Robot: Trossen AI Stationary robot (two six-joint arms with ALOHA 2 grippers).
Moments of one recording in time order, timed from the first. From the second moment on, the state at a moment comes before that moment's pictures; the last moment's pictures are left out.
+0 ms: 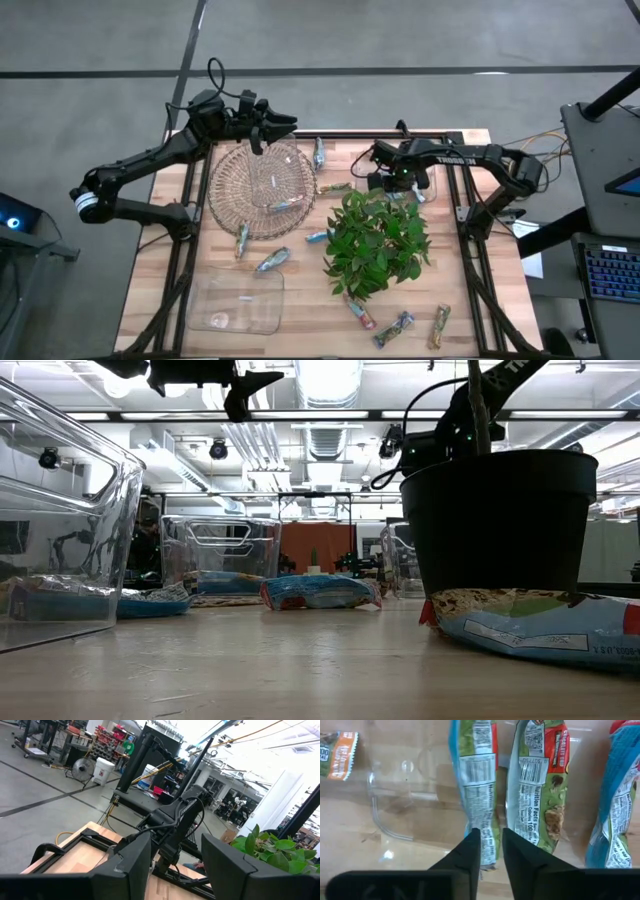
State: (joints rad) left arm 0.62 1.14 1.01 0.27 0.55 -0.50; right arm -0.48 1.61 1.01 -0.88 -0.05 1.02
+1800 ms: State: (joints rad) left arm 0.62 1.14 1.01 0.27 0.55 -0.50; right arm 0.50 1.18 0.94 -1.57 -0.20 1.77
